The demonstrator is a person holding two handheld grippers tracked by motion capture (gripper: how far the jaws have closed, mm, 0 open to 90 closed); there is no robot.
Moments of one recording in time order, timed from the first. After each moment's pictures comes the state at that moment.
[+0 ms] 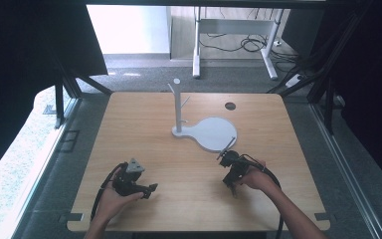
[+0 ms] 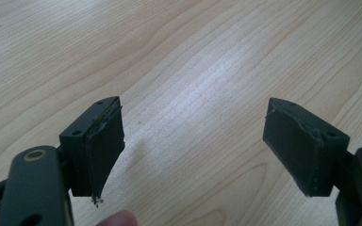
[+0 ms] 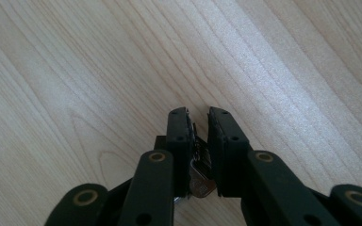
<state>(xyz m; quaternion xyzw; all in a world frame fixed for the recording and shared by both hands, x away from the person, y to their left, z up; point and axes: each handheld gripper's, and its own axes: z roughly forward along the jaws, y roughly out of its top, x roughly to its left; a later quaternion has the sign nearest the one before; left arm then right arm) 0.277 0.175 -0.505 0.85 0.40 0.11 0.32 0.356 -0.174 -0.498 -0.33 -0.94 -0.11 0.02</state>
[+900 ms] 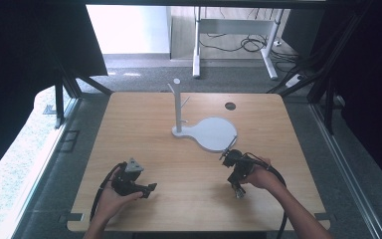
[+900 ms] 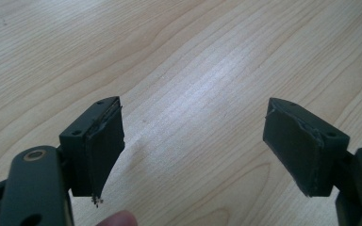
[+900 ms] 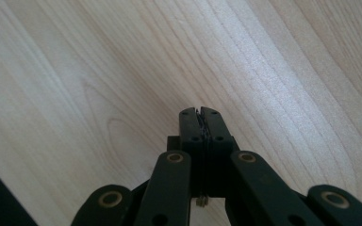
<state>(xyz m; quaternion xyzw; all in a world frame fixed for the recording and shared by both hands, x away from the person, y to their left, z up) 0.278 0.178 -0.505 0.85 0.40 0.11 0.32 0.350 -0.179 -0.478 -0.31 -0.95 -0.09 0.02</state>
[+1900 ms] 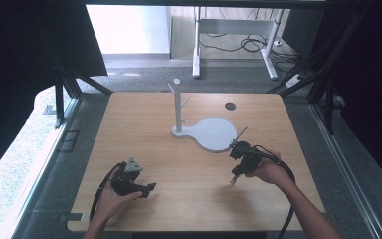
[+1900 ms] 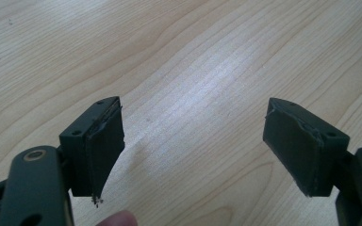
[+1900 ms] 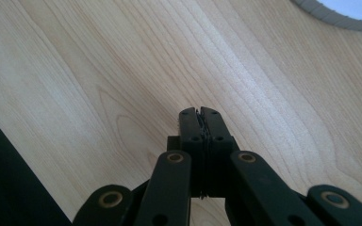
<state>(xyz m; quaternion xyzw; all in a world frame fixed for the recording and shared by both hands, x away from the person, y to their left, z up) 0.277 0.179 -0.505 0.85 0.41 0.12 0.32 0.348 -0.193 -0.436 -0.31 -0.94 -0.12 -0.01</state>
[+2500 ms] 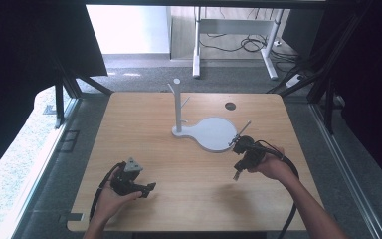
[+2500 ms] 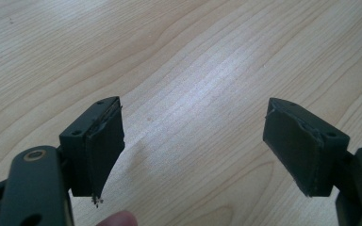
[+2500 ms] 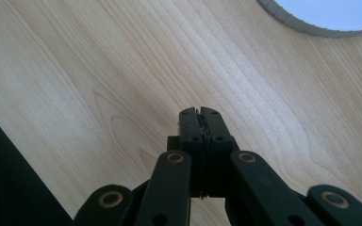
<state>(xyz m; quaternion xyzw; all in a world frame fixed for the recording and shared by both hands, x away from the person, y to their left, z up) 0.278 0.180 -0.505 0.85 0.41 0.12 0.32 0.354 -0.198 -0.420 -0.32 -0.94 -0.12 -0.02</state>
